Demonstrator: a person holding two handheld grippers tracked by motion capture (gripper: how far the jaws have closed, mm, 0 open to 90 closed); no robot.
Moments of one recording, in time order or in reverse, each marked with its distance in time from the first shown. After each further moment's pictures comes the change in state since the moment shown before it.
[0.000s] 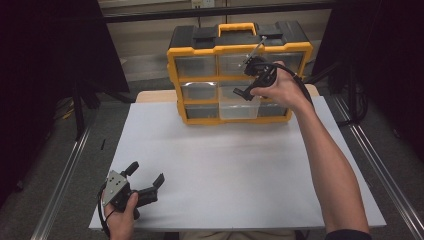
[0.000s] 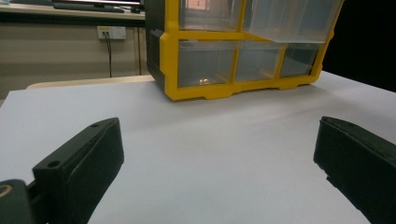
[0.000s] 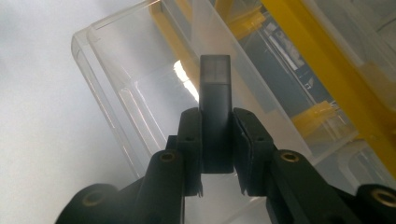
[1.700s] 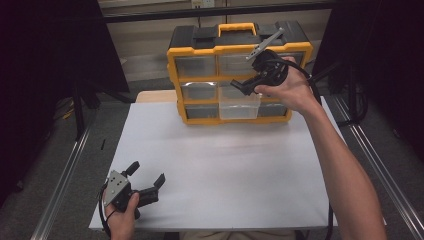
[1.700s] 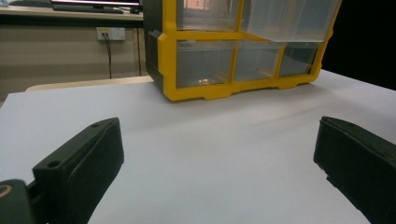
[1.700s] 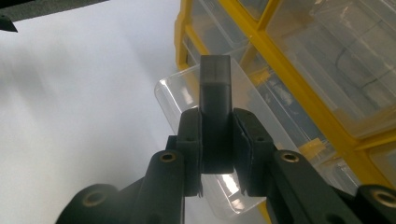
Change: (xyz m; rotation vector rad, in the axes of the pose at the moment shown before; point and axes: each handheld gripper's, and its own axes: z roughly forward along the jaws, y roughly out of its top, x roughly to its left) left arm -0.001 0.001 0.000 -0.005 0.006 0.003; right arm 0.027 -0.006 -0.050 -0.212 0.006 -0.062
